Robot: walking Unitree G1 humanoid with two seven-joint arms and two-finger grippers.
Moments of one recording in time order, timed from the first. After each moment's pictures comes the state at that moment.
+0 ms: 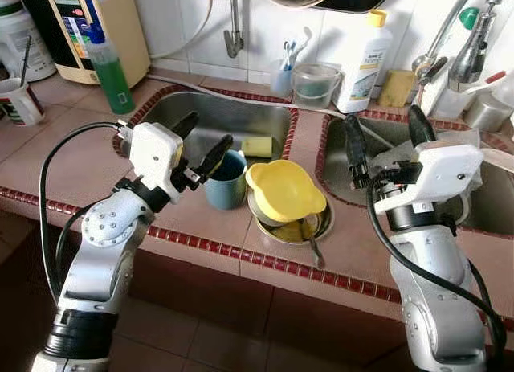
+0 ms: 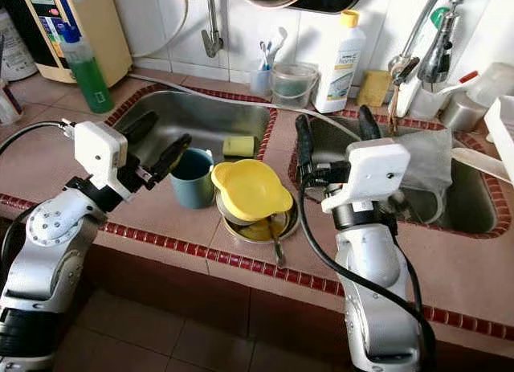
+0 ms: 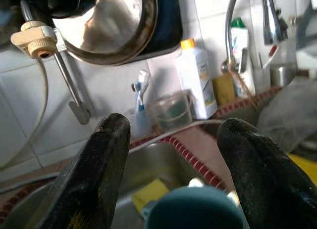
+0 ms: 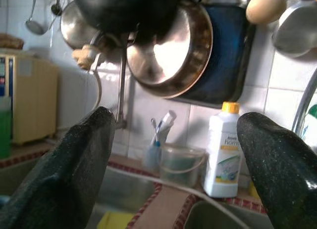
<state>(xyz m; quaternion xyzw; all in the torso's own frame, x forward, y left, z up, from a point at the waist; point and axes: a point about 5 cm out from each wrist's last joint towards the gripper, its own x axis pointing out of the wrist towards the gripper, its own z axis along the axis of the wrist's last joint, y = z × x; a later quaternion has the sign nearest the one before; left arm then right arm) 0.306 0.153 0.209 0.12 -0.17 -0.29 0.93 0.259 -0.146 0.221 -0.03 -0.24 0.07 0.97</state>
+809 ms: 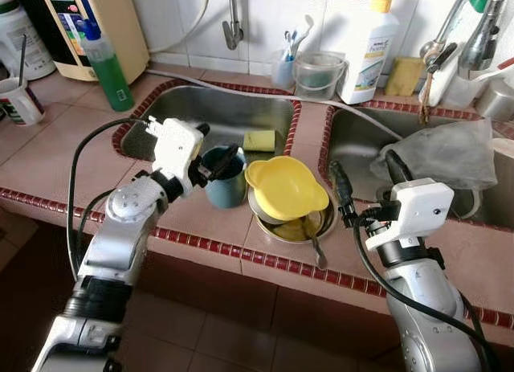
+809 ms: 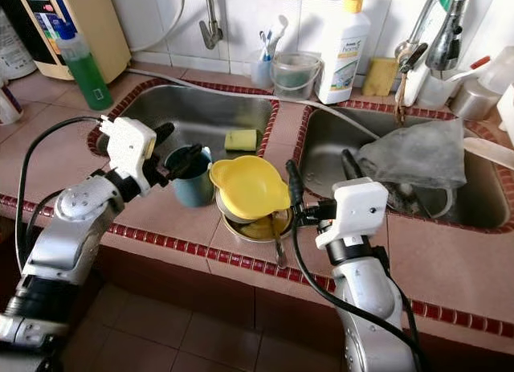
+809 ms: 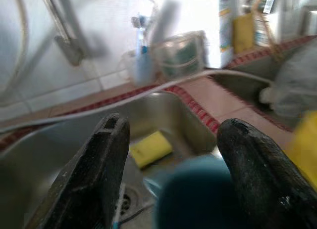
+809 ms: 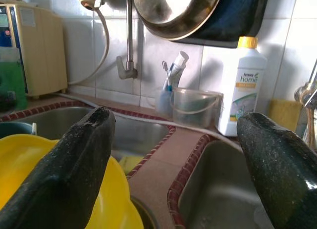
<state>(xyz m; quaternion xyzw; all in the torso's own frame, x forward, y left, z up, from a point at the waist) 0.348 0.144 0.205 0.10 -0.07 -0.26 0.96 0.243 -0.141 0.184 -0.03 -0.17 0.09 0.98</state>
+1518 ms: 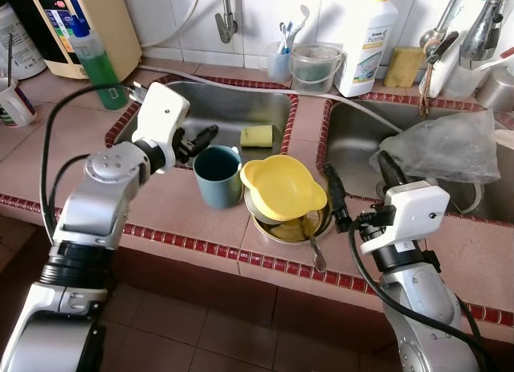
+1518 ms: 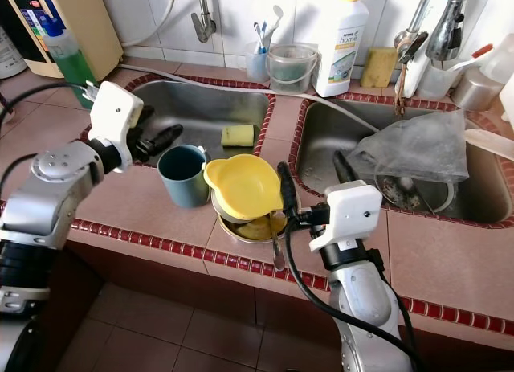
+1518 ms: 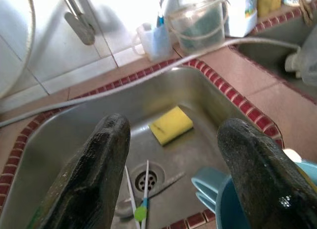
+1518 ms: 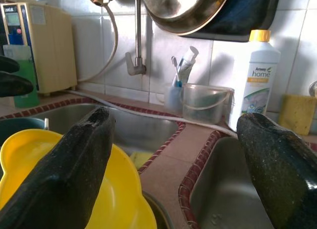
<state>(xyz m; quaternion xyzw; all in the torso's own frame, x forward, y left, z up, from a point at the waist) 0.358 0.165 0.235 0.17 0.00 -0.25 0.95 0.238 -0.133 0.186 -0.02 -0.17 0.11 0.98</state>
